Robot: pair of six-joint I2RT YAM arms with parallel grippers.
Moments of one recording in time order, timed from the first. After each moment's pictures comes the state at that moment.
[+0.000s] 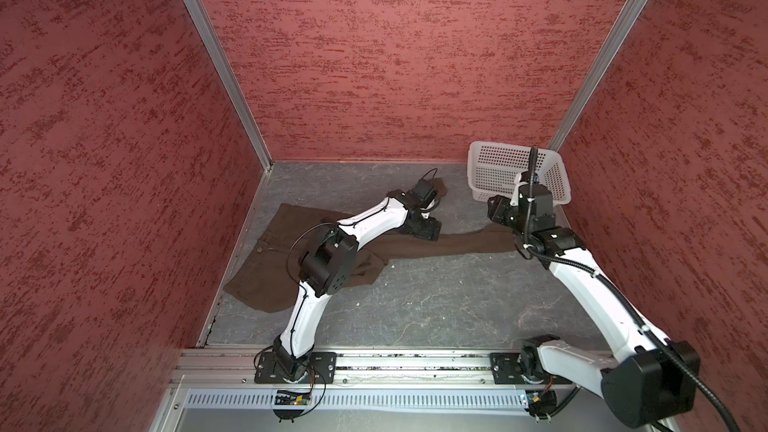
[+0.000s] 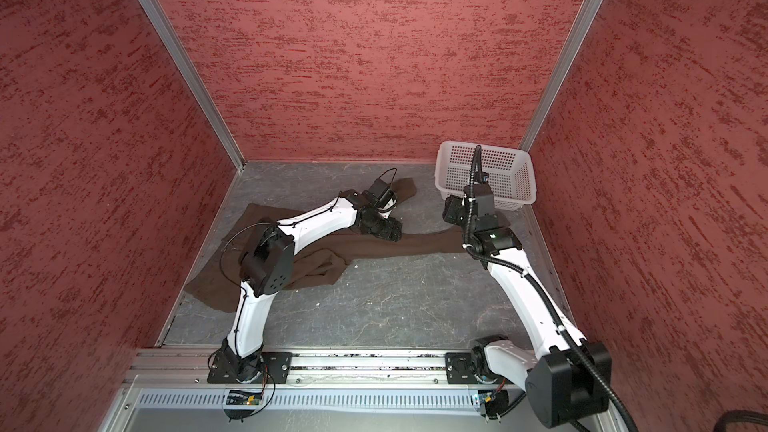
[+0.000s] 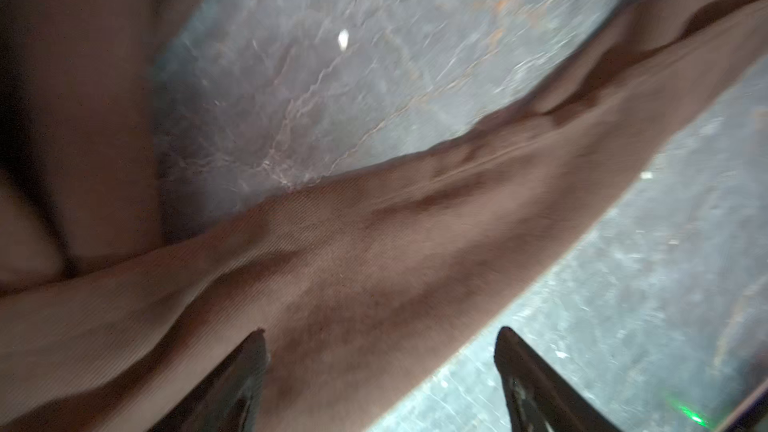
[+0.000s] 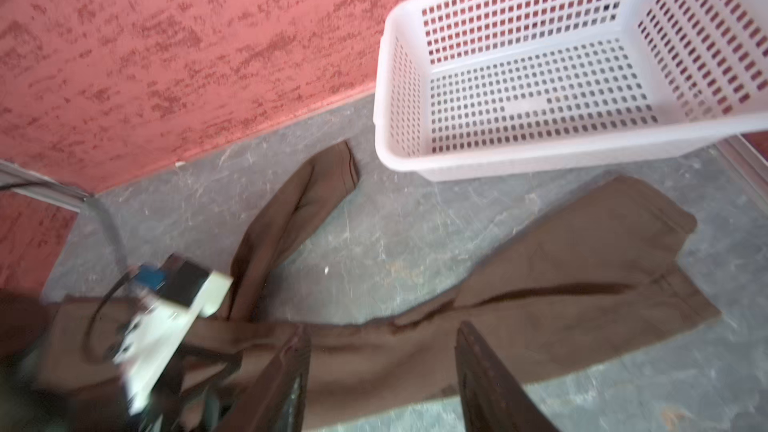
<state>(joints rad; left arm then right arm) -0.72 2.19 1.80 -0.81 0.14 -0.36 0.21 1.13 0.96 -0.39 0.09 0.47</state>
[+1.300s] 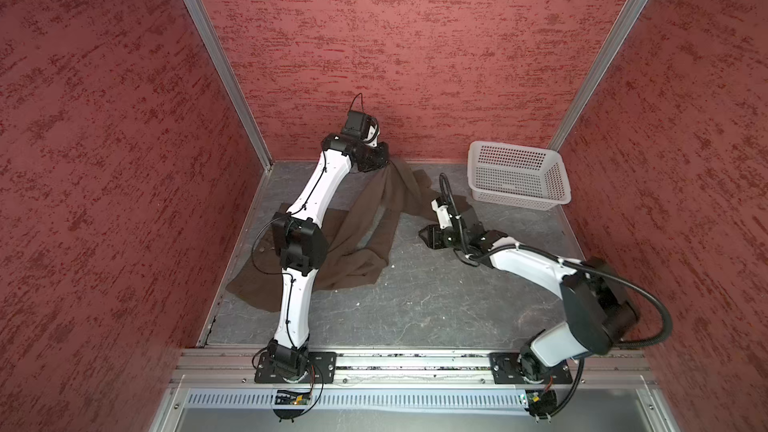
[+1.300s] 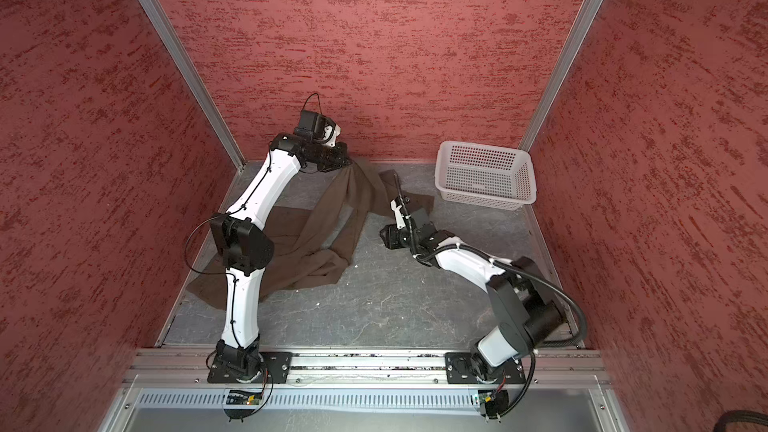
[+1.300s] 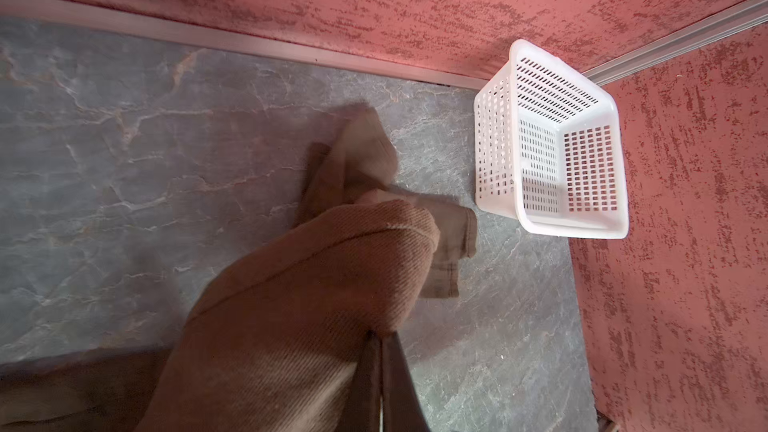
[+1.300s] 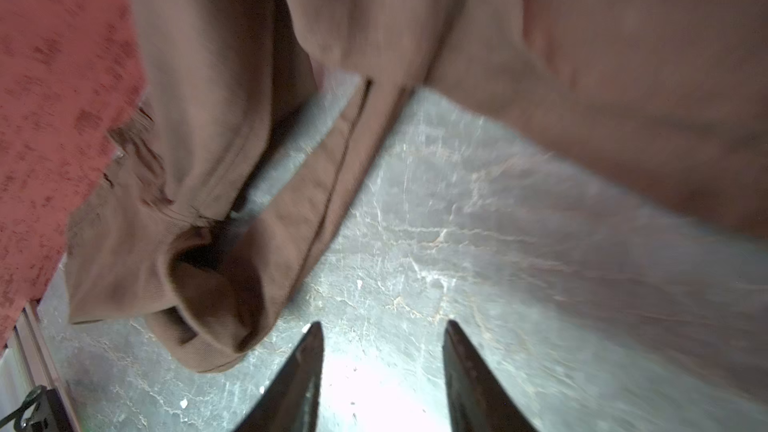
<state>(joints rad) -0.32 2.21 2.37 -0.98 0.34 -0.46 0.56 1.63 0.93 -0.04 -0.21 0.44</state>
